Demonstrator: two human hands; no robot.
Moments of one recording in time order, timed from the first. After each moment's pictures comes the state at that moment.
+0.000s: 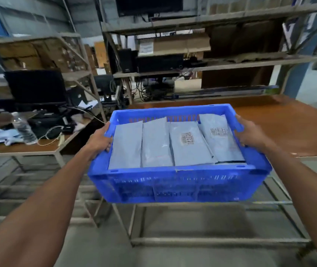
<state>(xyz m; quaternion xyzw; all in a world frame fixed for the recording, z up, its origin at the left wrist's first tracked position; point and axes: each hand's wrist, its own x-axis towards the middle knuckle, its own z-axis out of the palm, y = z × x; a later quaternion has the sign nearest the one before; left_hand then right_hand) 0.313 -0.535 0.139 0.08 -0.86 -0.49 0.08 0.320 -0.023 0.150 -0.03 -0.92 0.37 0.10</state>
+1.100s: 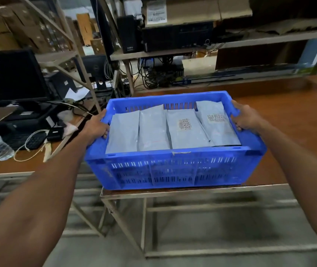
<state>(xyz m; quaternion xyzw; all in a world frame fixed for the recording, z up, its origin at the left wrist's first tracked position) 0.035 -0.674 0.121 0.12 -0.89 -0.44 0.04 0.034 -0.162 0.111 -0.08 -0.93 0.35 0.06</state>
